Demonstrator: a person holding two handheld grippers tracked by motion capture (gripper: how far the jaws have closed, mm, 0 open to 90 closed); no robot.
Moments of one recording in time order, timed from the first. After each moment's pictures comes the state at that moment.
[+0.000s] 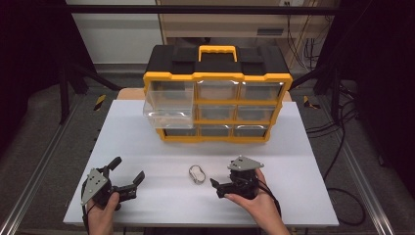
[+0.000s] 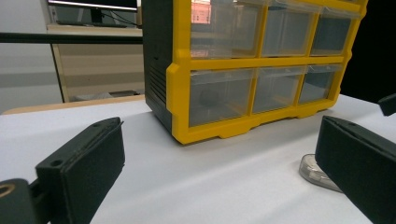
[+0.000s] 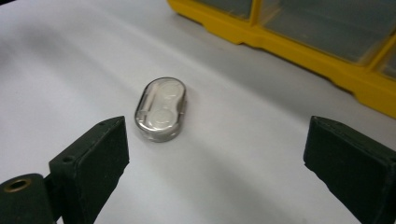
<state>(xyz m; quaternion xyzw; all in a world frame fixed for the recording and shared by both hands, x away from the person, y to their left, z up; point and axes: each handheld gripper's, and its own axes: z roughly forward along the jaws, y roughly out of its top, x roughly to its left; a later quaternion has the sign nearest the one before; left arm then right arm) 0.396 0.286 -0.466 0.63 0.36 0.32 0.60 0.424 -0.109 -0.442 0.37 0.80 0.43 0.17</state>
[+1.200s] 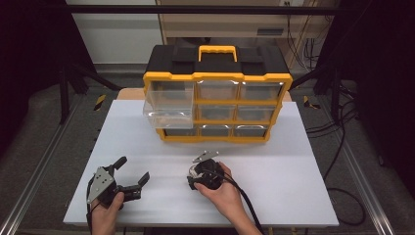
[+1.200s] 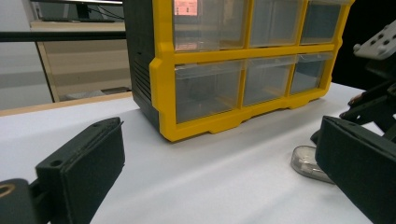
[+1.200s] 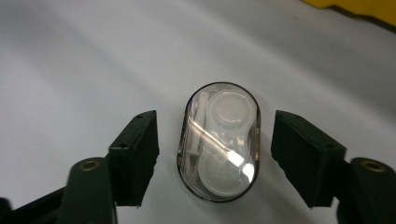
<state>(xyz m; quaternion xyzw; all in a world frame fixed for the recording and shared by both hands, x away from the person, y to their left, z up) 0.400 0.275 -0.466 0.65 0.35 0.31 0.60 0.459 -0.024 -0.466 0.40 0.85 0.33 0.12</state>
